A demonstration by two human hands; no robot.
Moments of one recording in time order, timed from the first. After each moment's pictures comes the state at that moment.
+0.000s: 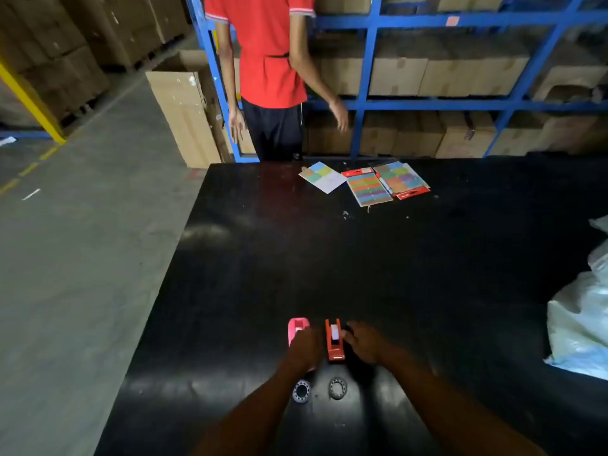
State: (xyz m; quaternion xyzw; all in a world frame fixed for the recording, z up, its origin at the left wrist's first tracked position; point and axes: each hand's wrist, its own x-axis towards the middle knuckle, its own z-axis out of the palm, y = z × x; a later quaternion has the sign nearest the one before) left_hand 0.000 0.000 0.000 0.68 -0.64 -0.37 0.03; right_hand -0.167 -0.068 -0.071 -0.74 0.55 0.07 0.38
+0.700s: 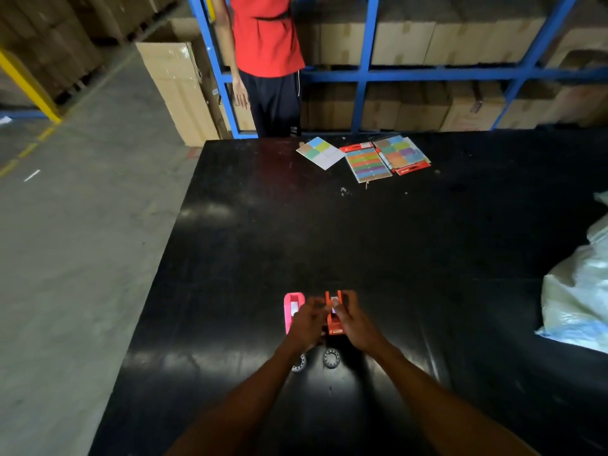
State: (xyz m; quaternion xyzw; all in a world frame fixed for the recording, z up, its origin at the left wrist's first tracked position) left_hand -0.022 0.008 -0.021 0.65 -0.36 -0.57 0.35; right_hand -0.160 -0.023 -0.041 -0.61 0.56 -0.18 0.53
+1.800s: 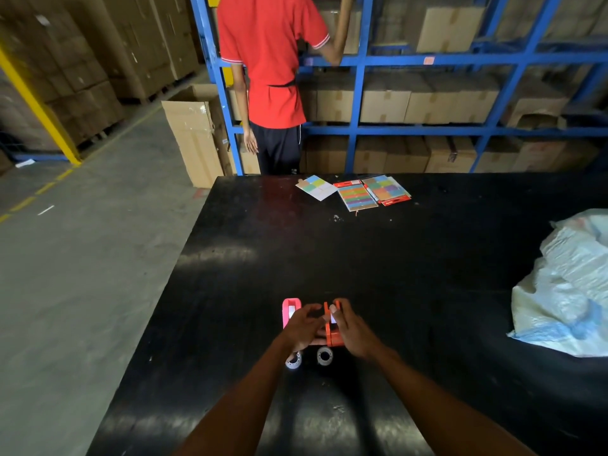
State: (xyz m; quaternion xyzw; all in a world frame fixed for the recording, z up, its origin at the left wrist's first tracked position) left_hand -0.026 0.065 0.029 0.56 -0.33 -0.66 0.37; right_hand -0.179 0.029 0.000 -0.70 0.55 -0.17 0.44
